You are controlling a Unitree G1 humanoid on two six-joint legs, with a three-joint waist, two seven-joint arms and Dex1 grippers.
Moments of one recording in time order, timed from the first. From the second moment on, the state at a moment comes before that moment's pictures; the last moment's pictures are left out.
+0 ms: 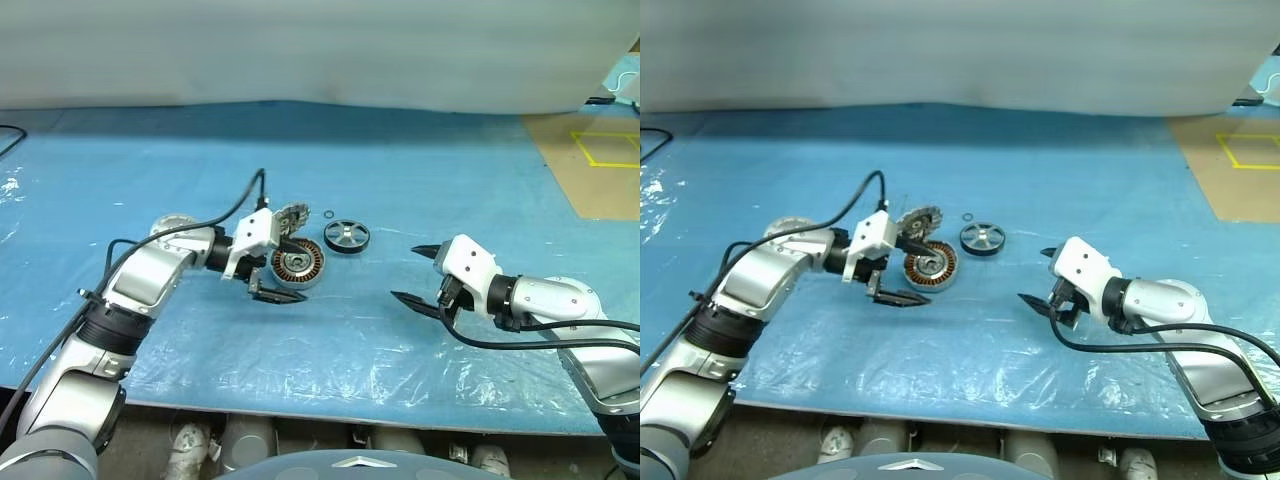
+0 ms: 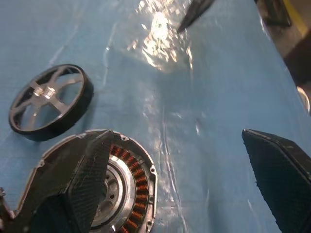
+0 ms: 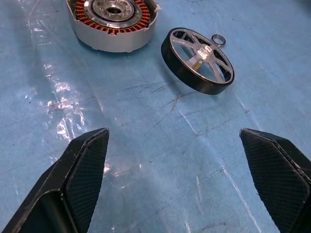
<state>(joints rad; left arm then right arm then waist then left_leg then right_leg) -0.62 0.65 -0.37 -0.02 -0.22 0.35 -1.34 -0.04 -0.84 0.01 -0.53 0.25 0.55 0.78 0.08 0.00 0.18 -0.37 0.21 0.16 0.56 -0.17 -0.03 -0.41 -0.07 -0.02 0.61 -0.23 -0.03</state>
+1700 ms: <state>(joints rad) -0.75 0.56 -0.48 0.13 0.06 0.21 -1.39 0.05 -0.76 0.02 -0.60 0.16 0.59 0.65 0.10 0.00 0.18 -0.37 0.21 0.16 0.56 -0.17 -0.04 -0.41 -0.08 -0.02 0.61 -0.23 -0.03</state>
